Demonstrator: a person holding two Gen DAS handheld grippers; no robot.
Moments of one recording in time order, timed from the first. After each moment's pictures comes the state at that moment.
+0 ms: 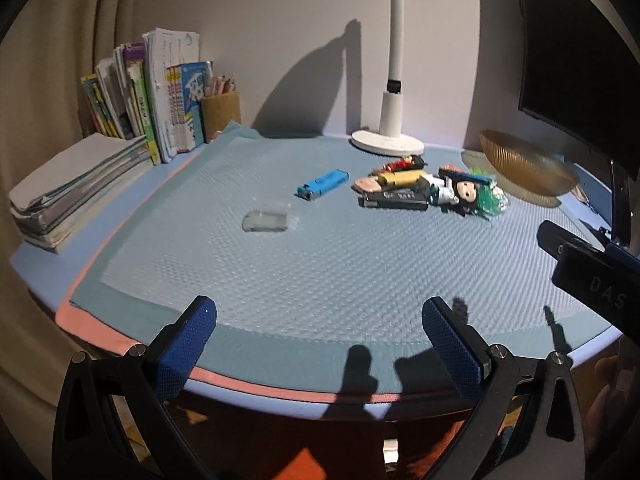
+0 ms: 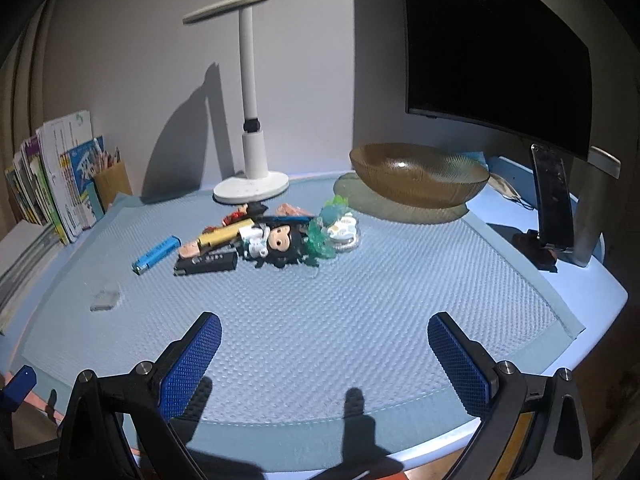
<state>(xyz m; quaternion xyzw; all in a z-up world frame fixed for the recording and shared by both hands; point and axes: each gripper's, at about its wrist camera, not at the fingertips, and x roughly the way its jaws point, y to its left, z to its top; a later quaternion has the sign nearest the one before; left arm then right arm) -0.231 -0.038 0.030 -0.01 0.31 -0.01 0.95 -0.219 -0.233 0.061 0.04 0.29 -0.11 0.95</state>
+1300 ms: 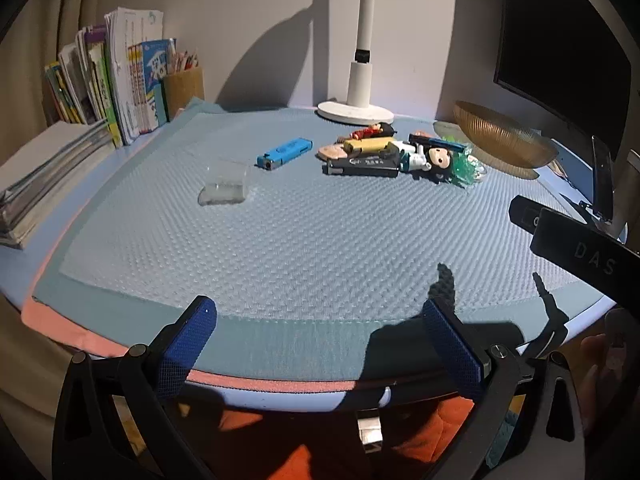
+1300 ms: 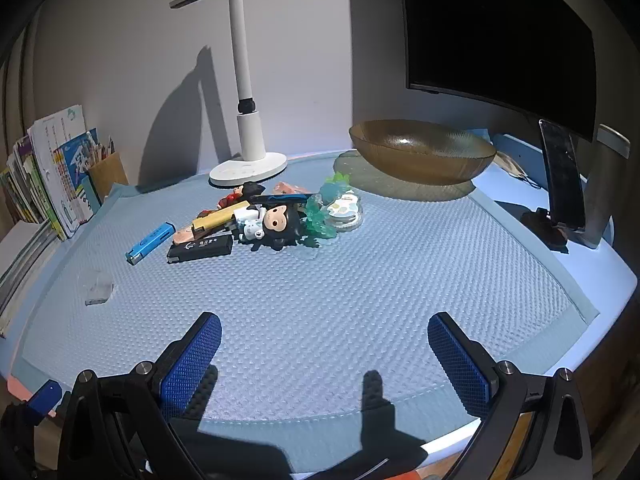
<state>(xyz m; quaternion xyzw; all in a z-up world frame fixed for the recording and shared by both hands) -0.220 -0.056 0.022 0.00 0.35 -0.06 0.93 -0.209 -0.240 0.051 0.06 0.31 -0.11 0.94</state>
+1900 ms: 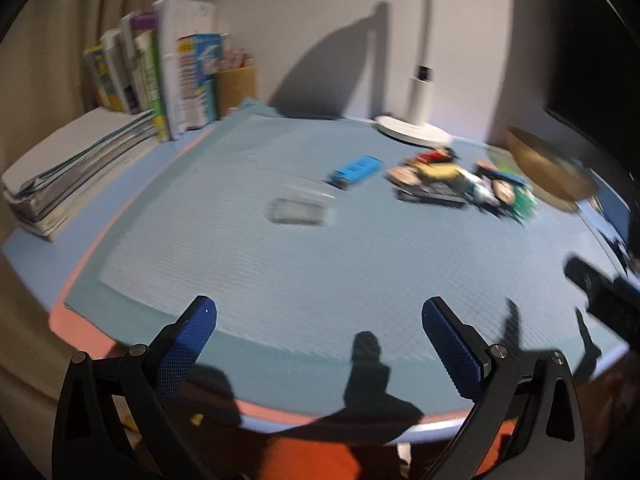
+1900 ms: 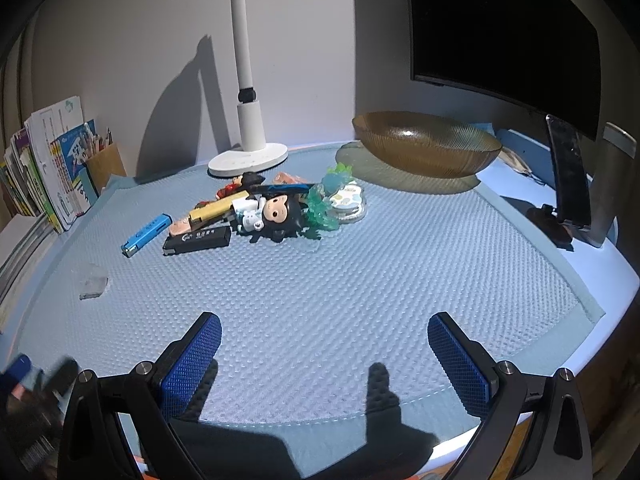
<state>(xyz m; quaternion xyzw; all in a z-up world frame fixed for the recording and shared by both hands) -0.192 -0.001 0.030 -0.04 0.34 0.01 0.94 -0.197 -0.238 0.041 0.06 0.33 -0.10 0.94</state>
